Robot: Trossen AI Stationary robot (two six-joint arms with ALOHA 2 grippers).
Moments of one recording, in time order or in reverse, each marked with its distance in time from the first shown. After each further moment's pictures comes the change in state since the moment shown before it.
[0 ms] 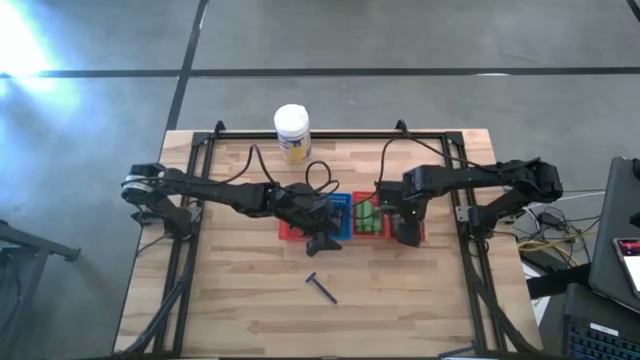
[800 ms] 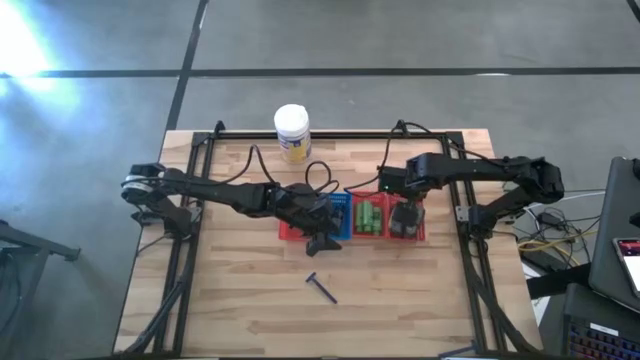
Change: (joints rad) left arm -0.003 0.000 -0.002 0.000 -0.005 0.004; right arm -0.085 -0.017 0.074 -0.055 0.369 0.007
